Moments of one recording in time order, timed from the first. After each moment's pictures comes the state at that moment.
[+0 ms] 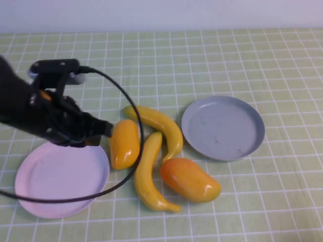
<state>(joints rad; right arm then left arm) 0.02 -0.01 0.03 0.12 0.35 -0.13 -0.34 1.39 -1.06 -0.29 0.82 0.11</state>
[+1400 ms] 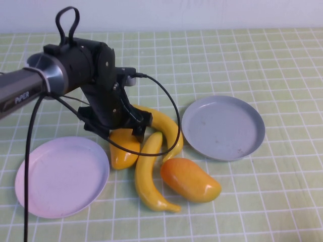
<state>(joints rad) 0.02 -0.01 0.03 0.12 0.35 -0.13 -0.46 1.98 -1.54 -0.05 0.97 -0.17</state>
